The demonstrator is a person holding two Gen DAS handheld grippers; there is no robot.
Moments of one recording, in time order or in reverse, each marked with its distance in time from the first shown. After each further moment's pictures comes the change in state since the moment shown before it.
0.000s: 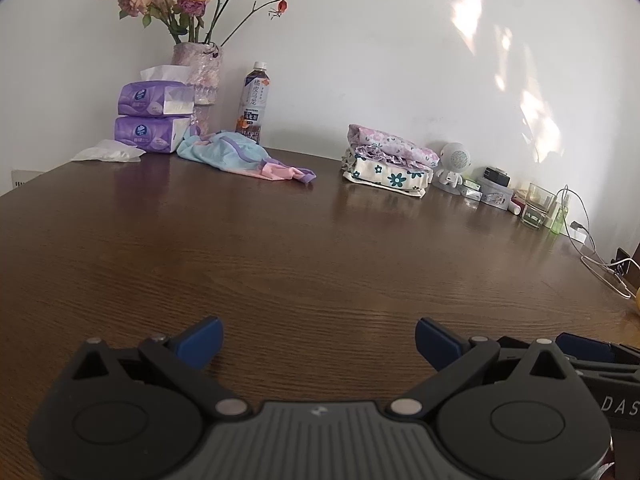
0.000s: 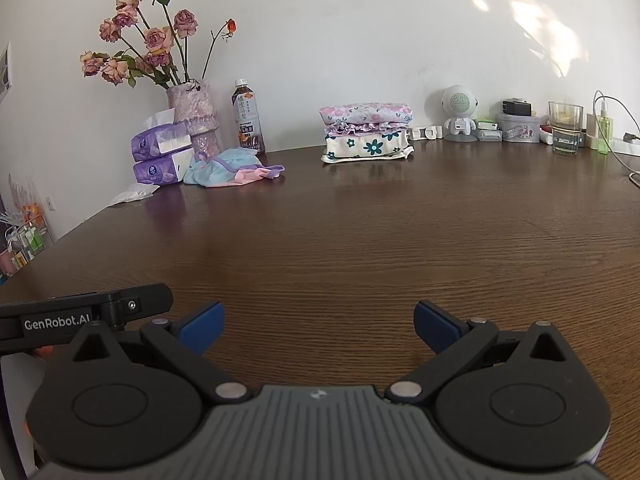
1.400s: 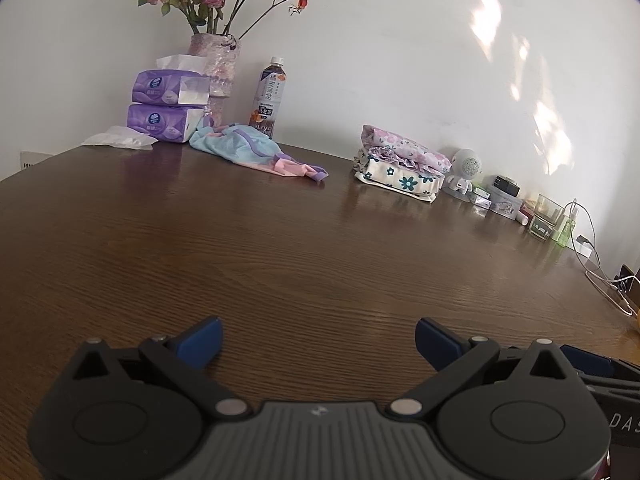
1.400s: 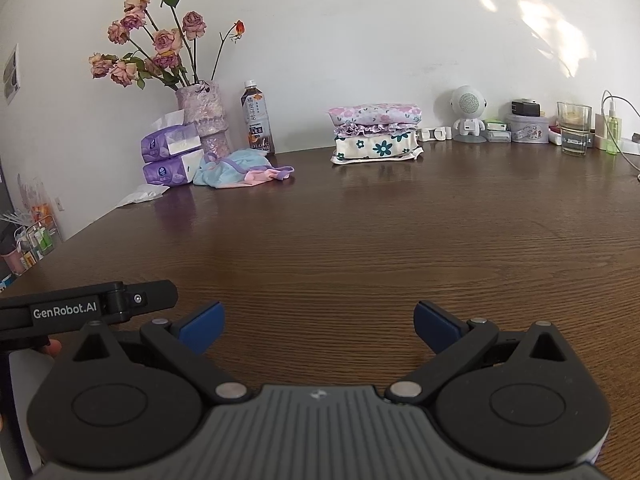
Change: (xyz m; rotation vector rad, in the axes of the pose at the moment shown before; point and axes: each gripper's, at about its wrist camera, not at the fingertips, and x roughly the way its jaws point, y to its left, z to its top) left arm 0.002 0.016 -0.010 -0.052 0.002 -0.010; right arm -0.002 -0.003 -0.002 -0.002 -0.002 0.036
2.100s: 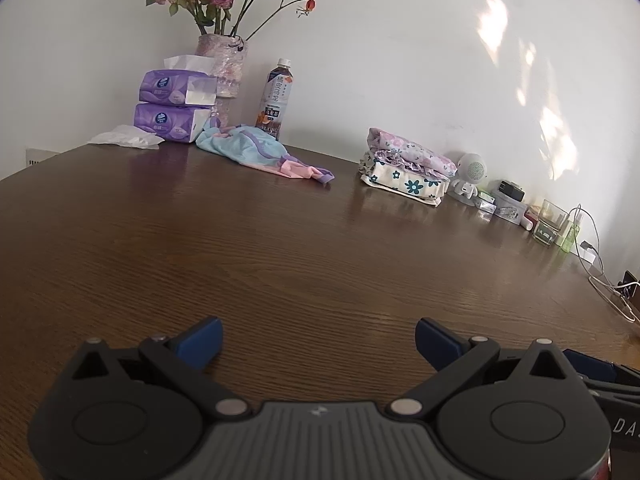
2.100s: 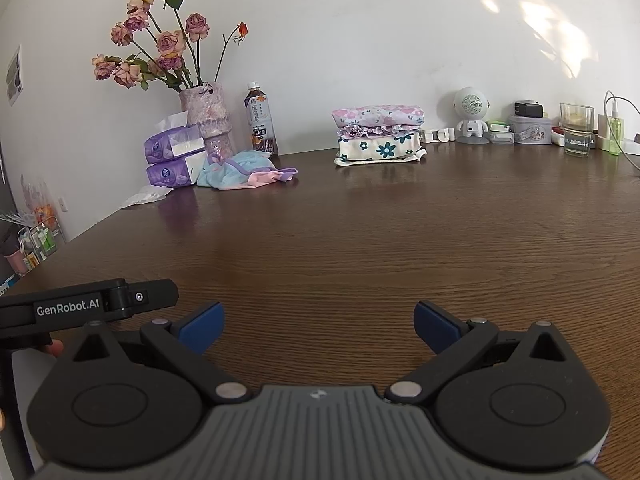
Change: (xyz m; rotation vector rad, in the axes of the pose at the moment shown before) left arm -0.002 0.001 0.003 -0.018 -0.005 0.015; right arm -0.001 -0.001 -0.001 -0.001 -0.005 0.013
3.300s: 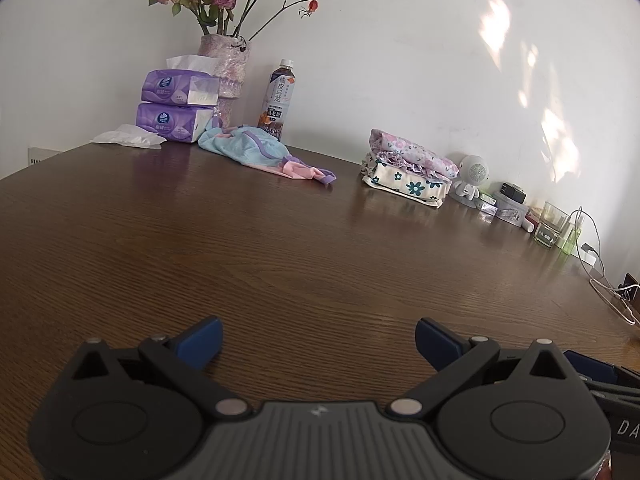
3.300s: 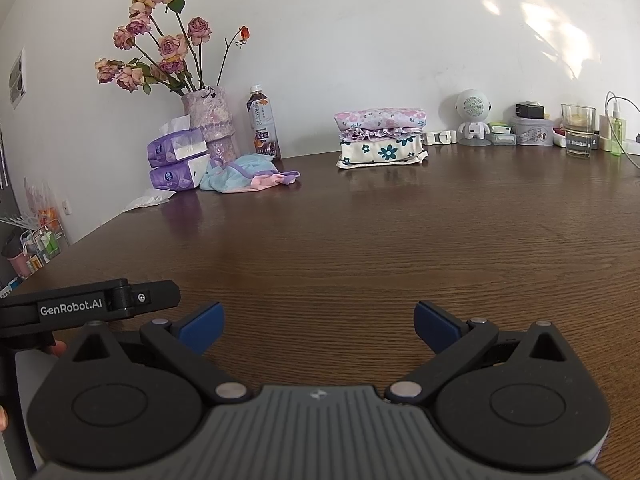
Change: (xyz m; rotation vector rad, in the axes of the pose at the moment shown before) left arm 0.000 -0.005 0.003 -0.011 -0.003 0.010; right arm -0.001 -0.001 -0.001 0.001 -0.010 0.010
